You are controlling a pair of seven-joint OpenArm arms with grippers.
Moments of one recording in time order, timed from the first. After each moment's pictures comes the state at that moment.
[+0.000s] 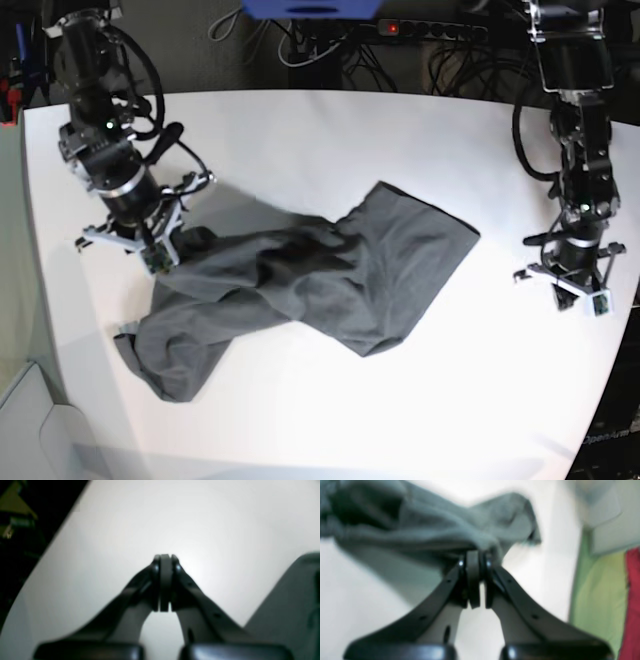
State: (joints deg) left arm -4.0 -19.1 -11.5 83.0 -17.6 -0.5 22.5; right arm -10.8 18.3 -4.3 117.2 -0.1 14.0 -46.9
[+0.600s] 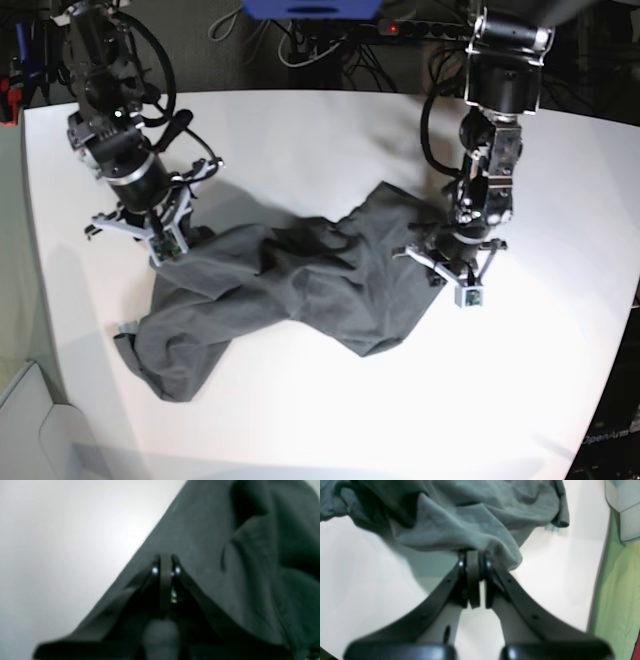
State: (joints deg) left arm -11.1 -8.3 4.4 62.4 -17.4 -1.2 19.2; right arm -12.7 16.5 -4.7 117.4 -0.2 14.0 -46.3
